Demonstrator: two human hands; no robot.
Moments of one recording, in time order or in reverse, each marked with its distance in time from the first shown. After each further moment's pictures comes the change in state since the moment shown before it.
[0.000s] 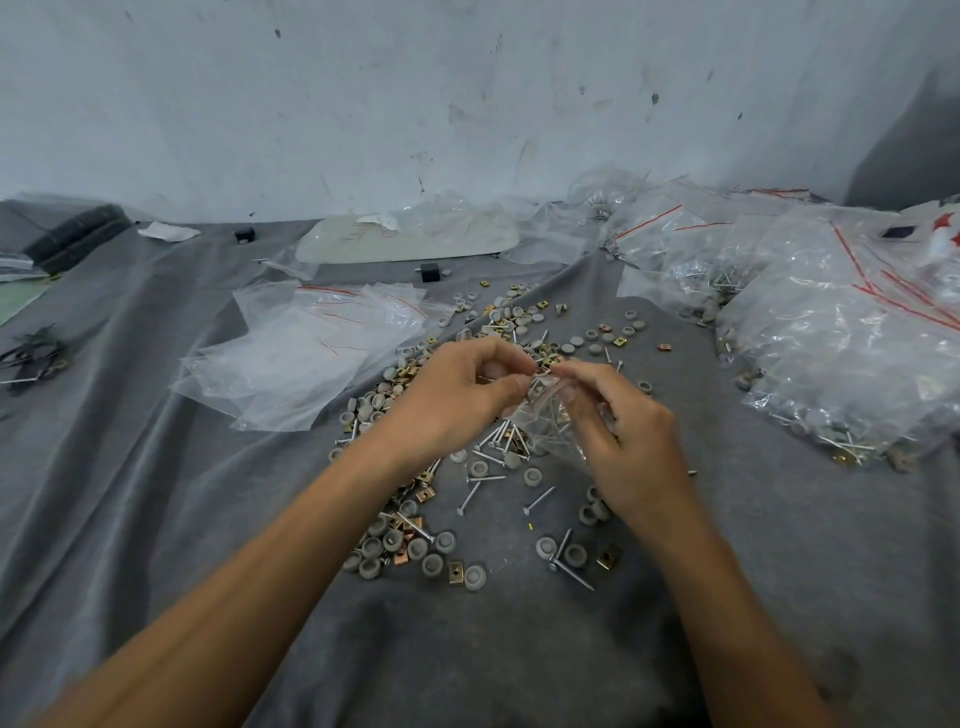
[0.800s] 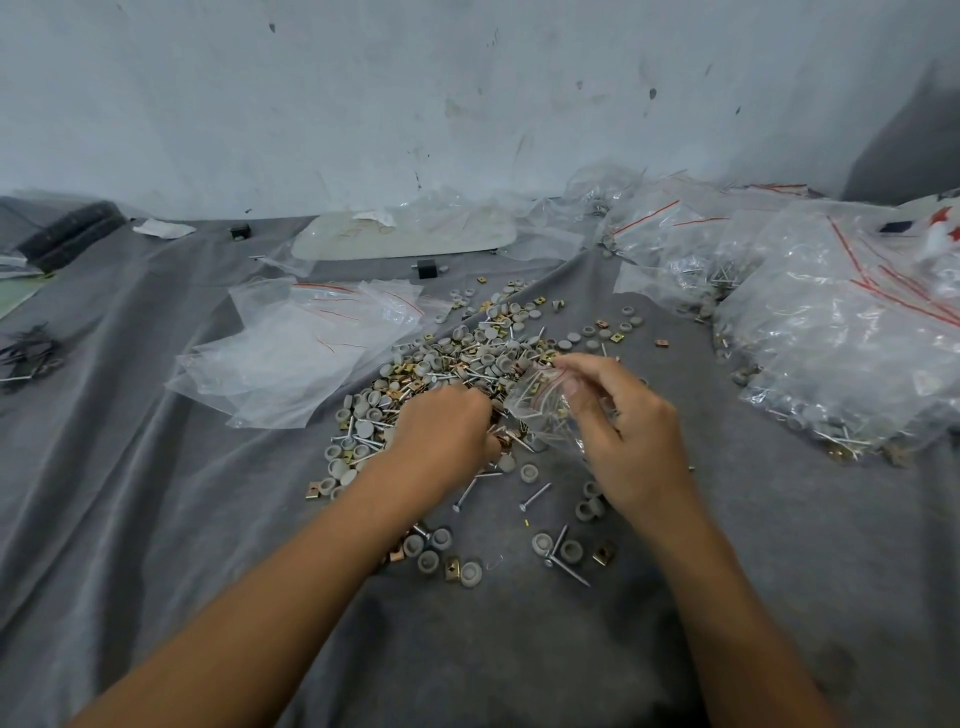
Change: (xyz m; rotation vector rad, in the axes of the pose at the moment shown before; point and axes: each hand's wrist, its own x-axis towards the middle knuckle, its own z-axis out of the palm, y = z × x) left_hand 0.001 -0.026 0.017 1.130 -0.087 -0.023; right_hand 0.000 0.005 0.000 -0.014 0.038 0.003
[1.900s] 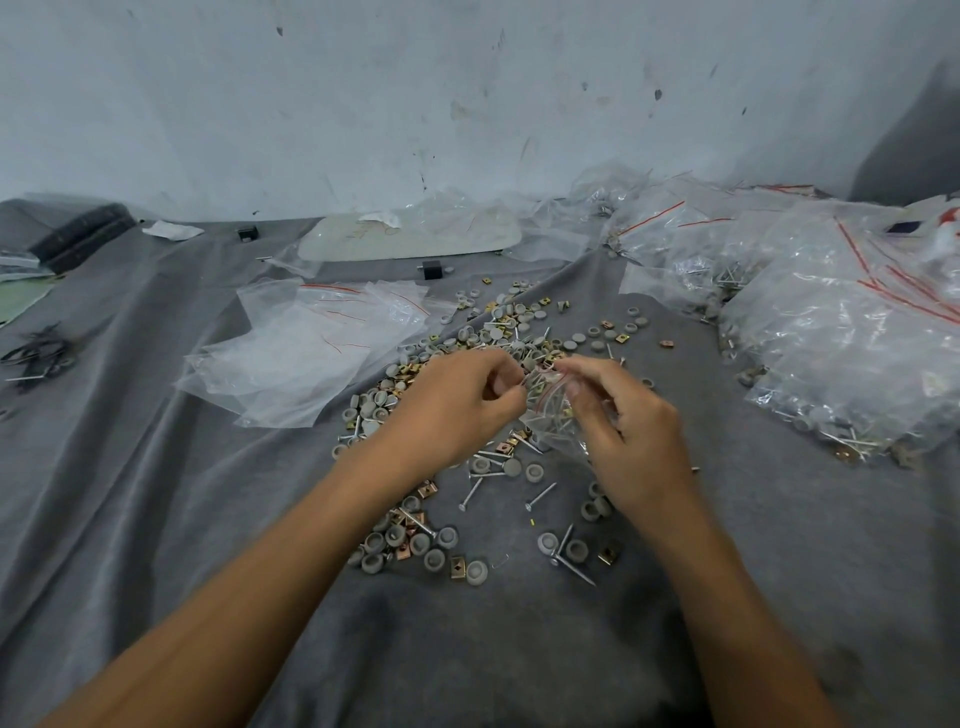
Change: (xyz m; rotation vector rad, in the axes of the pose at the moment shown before) left_hand -0.009 -0.002 -0.031 -0.647 0.170 0.086; right_hand 0.000 -0.001 0.001 0.006 -0.030 0.024
